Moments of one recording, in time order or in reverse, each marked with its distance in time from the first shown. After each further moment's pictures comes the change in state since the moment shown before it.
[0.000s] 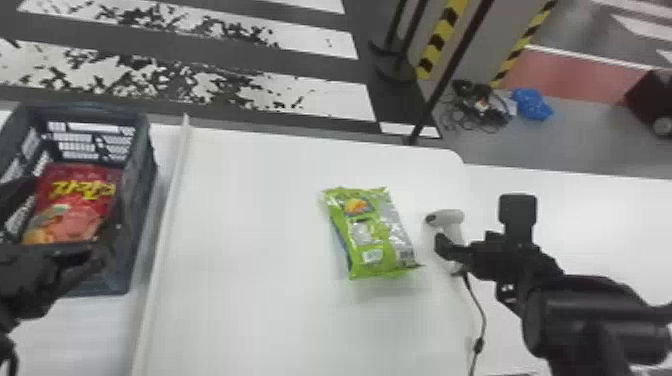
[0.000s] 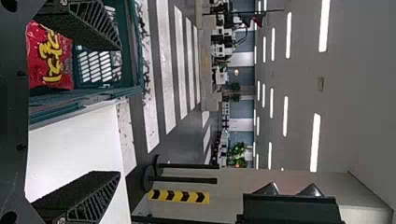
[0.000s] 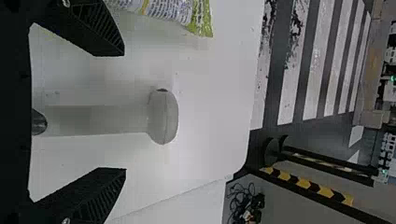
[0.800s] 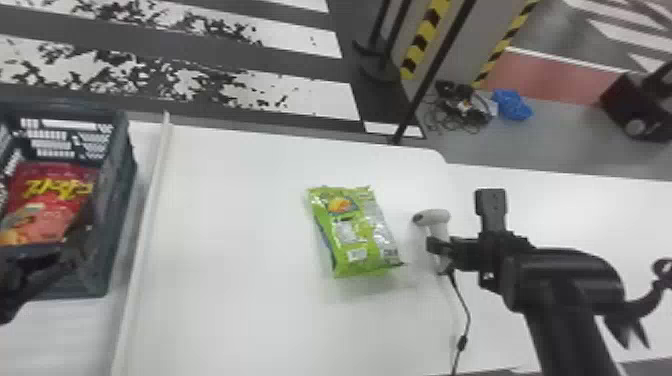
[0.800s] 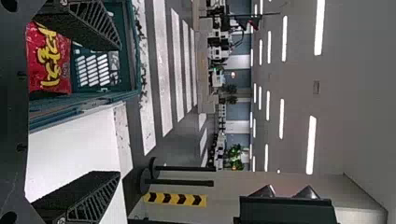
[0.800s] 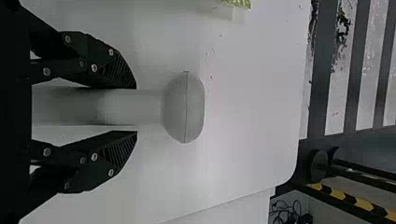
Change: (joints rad) left arm 0.008 -0.005 0.010 0.006 0.003 -0.029 0.000; right arm -0.177 -0.099 0.052 0.269 -0.022 0.093 0.083
